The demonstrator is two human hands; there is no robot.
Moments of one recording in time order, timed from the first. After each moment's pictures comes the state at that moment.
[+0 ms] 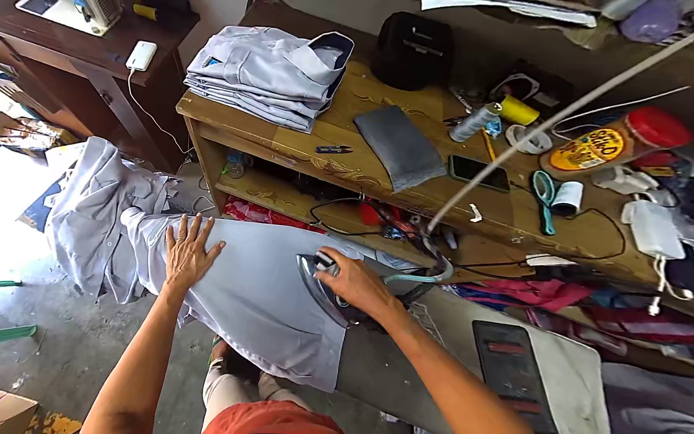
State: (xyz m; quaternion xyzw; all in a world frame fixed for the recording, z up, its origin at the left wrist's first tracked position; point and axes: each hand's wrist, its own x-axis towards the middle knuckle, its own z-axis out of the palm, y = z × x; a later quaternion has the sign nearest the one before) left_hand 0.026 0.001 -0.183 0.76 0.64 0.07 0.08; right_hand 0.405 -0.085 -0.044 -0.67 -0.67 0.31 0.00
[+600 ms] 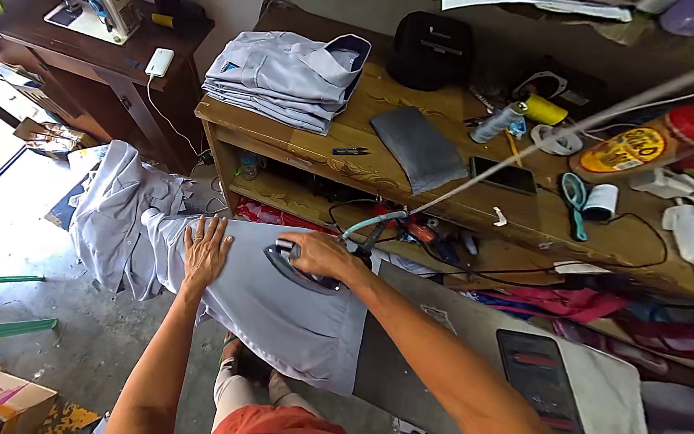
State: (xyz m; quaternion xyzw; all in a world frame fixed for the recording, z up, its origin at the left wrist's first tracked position) left_hand 0.025 -0.001 -0.181 0.76 0.64 0.09 0.10; right_hand 0.322 -0.010 -0.046 -0.53 -0.79 0.31 -0.07
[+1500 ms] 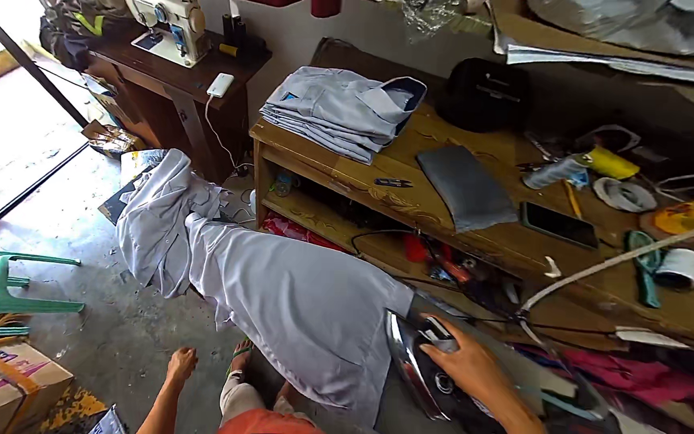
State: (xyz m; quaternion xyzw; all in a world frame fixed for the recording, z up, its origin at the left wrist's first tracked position) left_hand -0.096 -0.233 -0.302 0.17 0.82 0.12 0.54; right_hand 0.478 -0.156 -0.045 -0.76 -0.58 0.28 0.06
